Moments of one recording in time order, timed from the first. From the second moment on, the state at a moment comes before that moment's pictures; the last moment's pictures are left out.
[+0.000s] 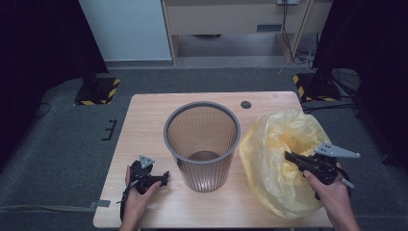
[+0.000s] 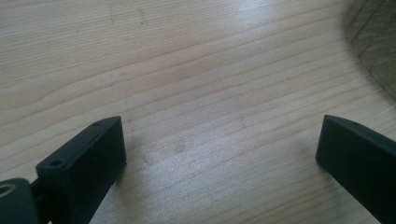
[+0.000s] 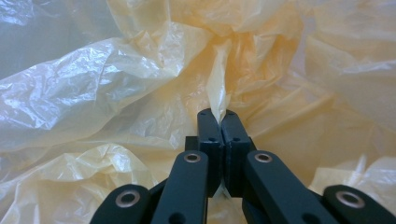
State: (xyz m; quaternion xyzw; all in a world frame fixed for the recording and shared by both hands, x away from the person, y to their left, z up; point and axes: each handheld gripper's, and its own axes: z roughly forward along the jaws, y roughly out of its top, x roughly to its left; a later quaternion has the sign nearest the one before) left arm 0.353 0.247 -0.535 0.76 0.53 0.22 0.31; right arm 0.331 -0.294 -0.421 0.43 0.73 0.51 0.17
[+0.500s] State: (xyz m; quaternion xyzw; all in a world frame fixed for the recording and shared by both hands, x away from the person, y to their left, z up) left arm 0.353 0.247 -0.535 0.76 0.53 0.22 0.31; right arm 0.316 -0.304 -0.407 0.42 0.71 0.55 0.15
